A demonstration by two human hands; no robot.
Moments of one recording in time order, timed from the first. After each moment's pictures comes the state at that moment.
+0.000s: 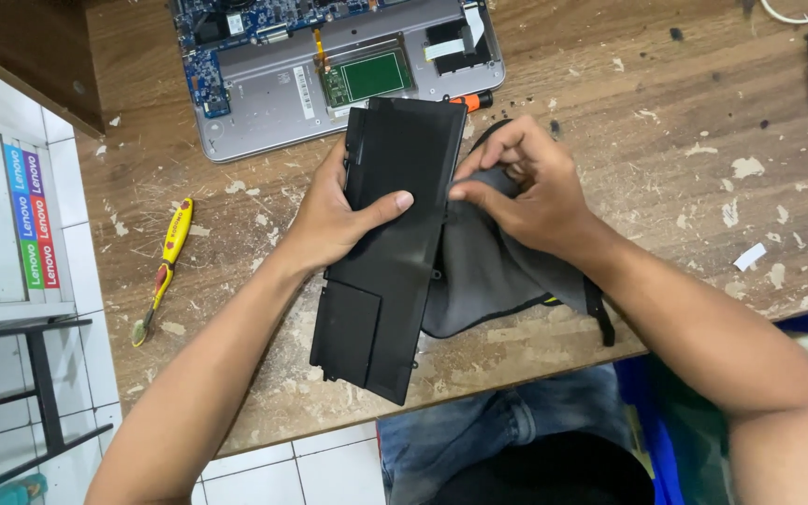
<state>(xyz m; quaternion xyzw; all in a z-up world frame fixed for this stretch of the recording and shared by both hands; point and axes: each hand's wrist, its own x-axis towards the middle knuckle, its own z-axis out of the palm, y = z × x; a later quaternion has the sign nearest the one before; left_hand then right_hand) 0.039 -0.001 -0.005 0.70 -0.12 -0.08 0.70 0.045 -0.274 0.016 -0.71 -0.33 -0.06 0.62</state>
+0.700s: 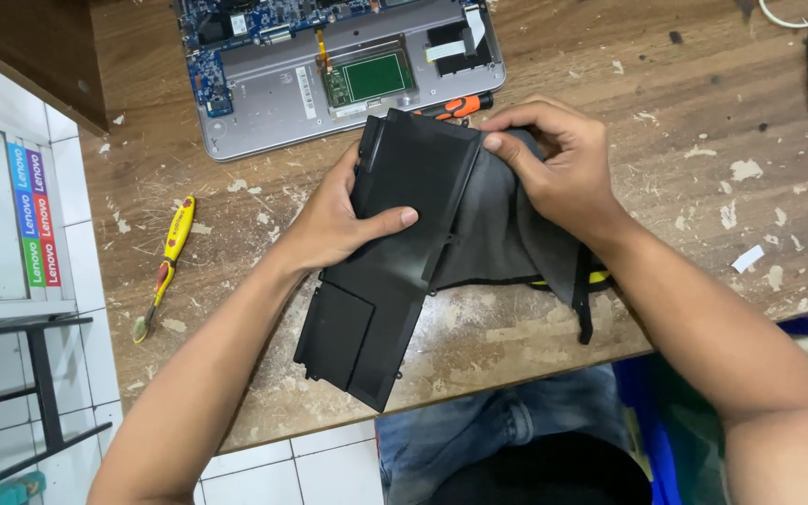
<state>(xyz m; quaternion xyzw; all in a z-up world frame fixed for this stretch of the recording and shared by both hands) 0.024 -0.007 0.022 0.74 -0.09 -0.18 0.64 0.056 -0.292 0.033 -0.77 -0.28 -0.10 0.56</state>
